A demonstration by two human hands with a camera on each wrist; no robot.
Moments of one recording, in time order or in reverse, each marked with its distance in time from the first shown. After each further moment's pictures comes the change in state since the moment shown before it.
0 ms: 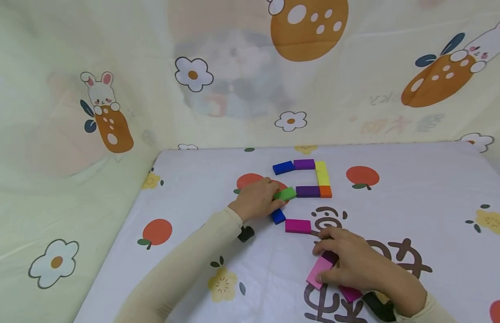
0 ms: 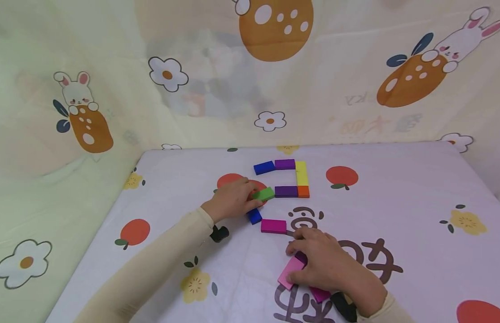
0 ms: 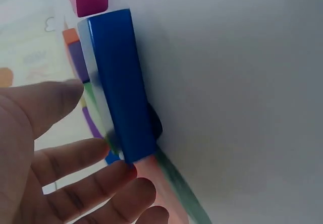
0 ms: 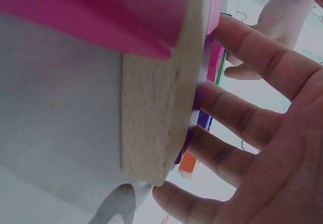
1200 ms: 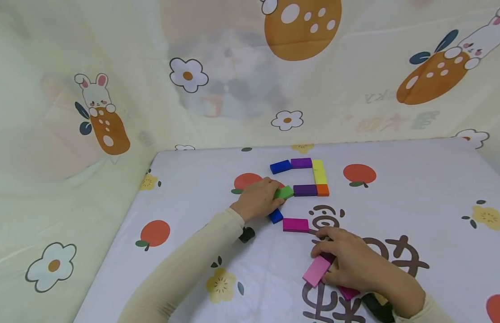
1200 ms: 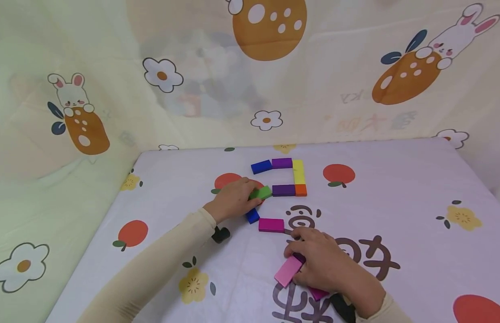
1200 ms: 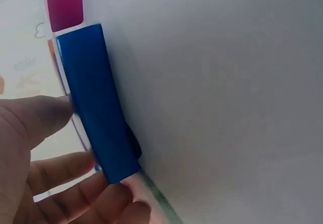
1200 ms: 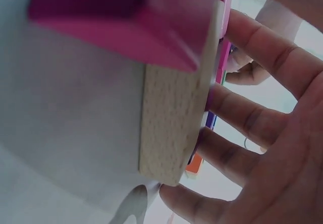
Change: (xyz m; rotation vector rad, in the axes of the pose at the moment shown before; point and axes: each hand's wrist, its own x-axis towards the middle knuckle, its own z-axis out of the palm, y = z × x) left_hand 0.009 0.005 0.012 0.040 0.035 -0.006; right_hand -0.004 0.001 0.004 -0.044 0.043 -0.017
